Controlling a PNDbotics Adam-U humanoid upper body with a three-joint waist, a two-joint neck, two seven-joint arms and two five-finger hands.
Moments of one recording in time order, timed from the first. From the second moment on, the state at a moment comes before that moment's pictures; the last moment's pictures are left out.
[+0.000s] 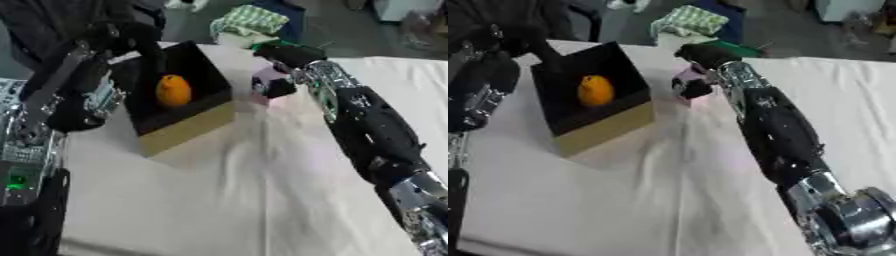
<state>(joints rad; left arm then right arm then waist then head) -0.63 0.11 0.01 -1.74 -0.05 -0.37 -0.65 -1.14 -0.19 0.02 -0.62 1.35 -0.26 0.20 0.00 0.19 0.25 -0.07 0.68</state>
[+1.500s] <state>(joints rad) -0.62 0.11 0.01 -1.74 -0.05 -0.37 -0.66 -1.15 -0.19 0.01 -0.61 1.33 -0.24 0.21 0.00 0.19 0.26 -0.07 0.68</state>
